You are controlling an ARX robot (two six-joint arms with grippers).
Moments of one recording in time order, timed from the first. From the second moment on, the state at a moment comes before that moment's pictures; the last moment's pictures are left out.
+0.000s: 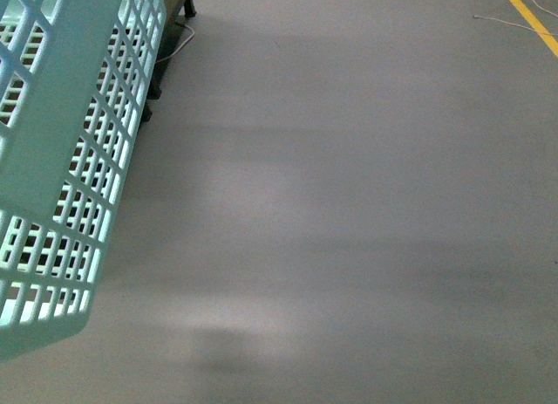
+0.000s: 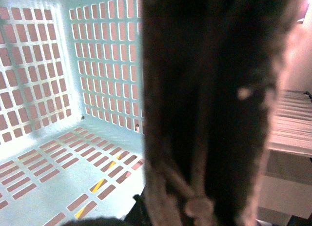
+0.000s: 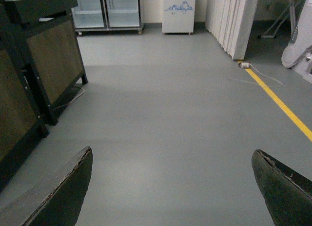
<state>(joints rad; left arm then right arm) 0.03 0.88 0.71 -0.02 0.10 -1.57 0.00 0.00 0.02 0.00 0.00 0.00</state>
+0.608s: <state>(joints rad) 0.03 0.88 0.71 -0.02 0.10 -1.57 0.00 0.00 0.02 0.00 0.00 0.00</state>
